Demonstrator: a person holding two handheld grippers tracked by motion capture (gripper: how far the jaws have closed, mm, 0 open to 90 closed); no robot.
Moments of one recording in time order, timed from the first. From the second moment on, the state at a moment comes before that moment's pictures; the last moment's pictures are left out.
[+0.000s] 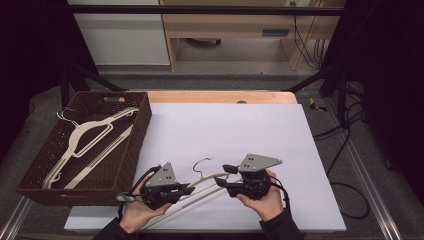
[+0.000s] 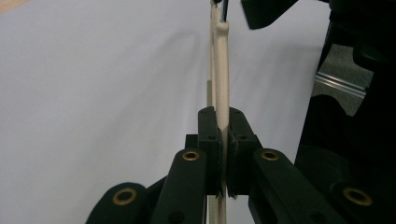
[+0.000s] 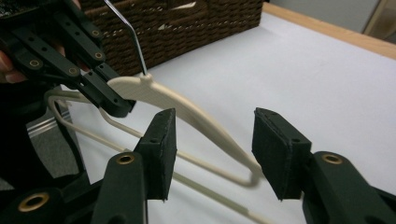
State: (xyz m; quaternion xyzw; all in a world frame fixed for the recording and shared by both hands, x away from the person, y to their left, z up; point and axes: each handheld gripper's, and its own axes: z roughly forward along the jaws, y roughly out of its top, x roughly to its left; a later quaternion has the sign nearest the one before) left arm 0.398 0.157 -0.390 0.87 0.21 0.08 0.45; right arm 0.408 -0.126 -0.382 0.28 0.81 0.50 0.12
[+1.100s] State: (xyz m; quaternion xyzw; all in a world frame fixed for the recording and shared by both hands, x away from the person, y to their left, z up) left arm 0.405 0.256 -0.252 0.80 0.25 0.18 0.51; right arm 0.419 -0.243 -0.384 0.41 0.70 0.53 0.24
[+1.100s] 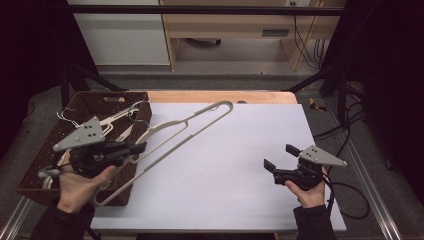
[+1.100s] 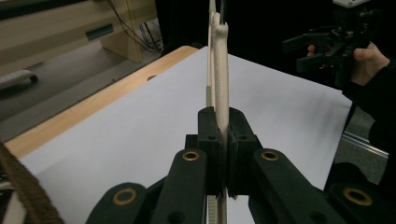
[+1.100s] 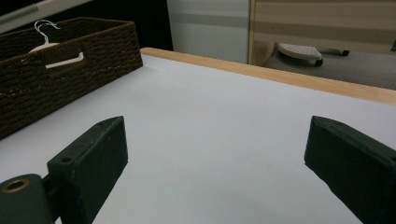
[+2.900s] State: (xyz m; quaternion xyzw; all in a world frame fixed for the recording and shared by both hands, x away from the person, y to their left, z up) left arm 0.501 0.457 -0.323 0.78 0.42 0.20 0.43; right arm 0.422 -0.242 -0.387 0.41 0.70 0.53 0.24
